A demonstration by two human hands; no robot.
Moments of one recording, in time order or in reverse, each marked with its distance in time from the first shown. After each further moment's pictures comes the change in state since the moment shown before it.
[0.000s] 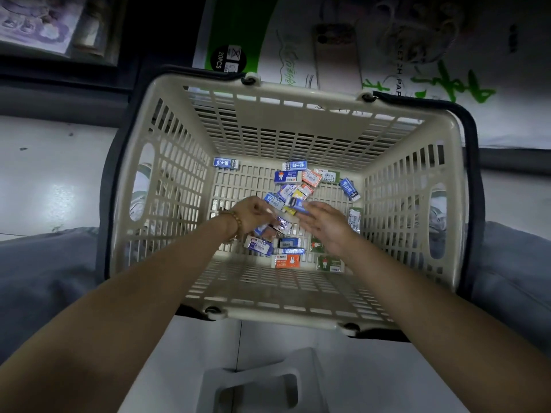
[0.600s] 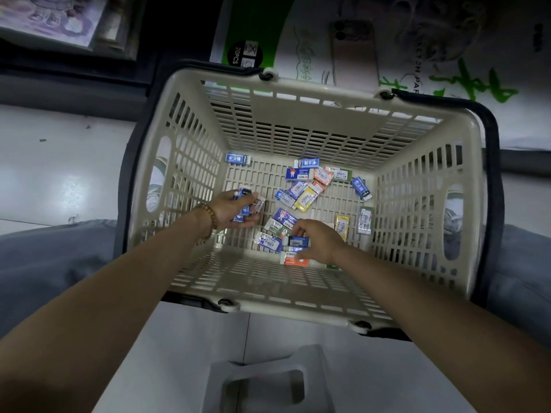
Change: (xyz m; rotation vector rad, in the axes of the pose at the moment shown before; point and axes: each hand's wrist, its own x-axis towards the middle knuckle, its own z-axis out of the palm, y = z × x) left_hand -0.020 -0.010 -0.043 -0.416 0.133 -0.163; right_hand 0.008 0.033 -0.002 -1.341 -0.296 -0.357
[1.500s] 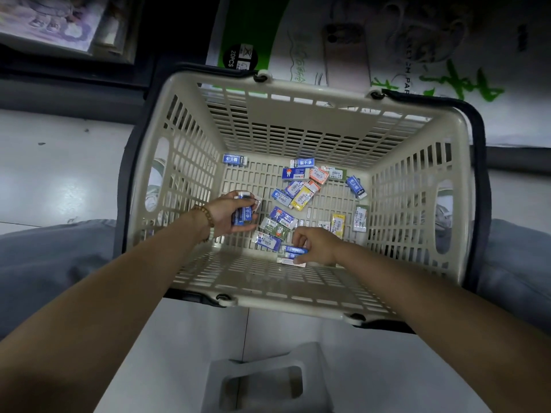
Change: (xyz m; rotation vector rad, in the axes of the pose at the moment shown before) left_hand -0.014 0.002 0.007 -0.125 -0.098 -0.093; right_hand -0.009 0.001 -0.003 0.037 -0.153 0.038
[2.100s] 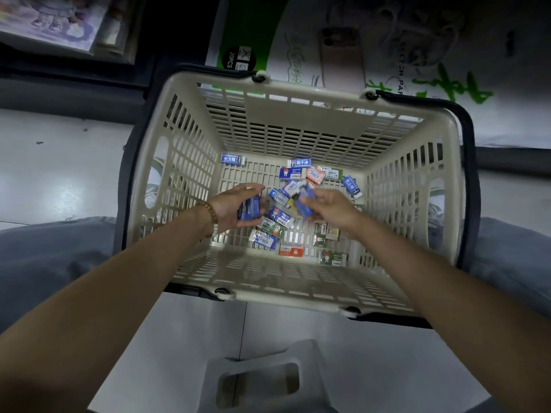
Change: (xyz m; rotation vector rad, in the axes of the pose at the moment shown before) left_hand -0.001 0.003 0.010 0.058 -0.120 0.107; right_hand -0.023 -0.027 -0.052 0.622 0.275 -0.010
